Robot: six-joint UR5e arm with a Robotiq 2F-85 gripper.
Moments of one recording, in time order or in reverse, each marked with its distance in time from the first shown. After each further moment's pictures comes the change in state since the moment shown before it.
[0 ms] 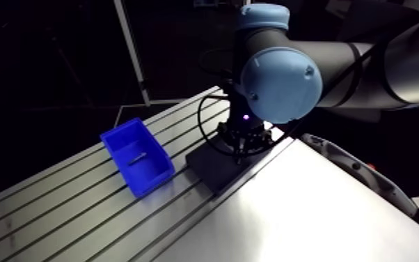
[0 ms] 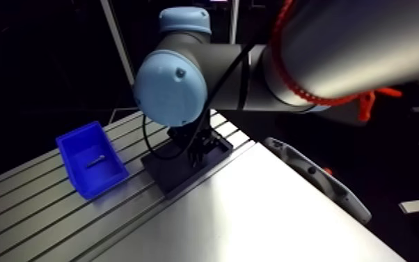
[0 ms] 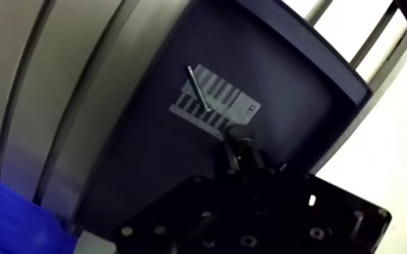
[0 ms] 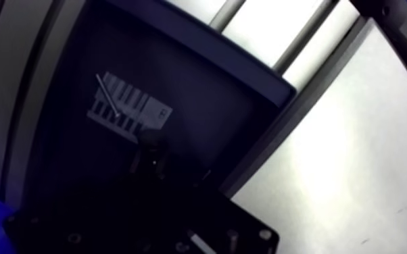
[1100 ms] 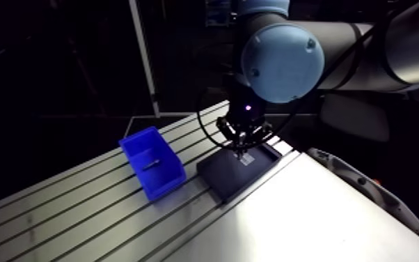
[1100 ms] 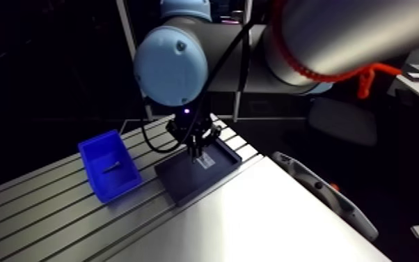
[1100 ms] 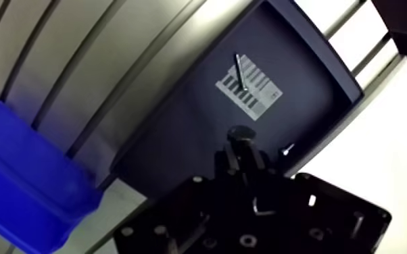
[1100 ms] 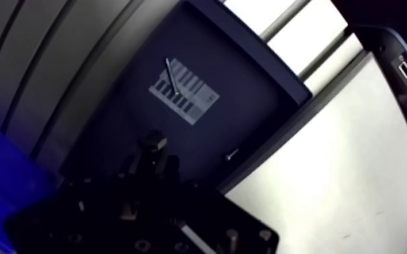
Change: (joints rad) arm 0.057 -0.080 -0.062 0.102 0.007 -0.109
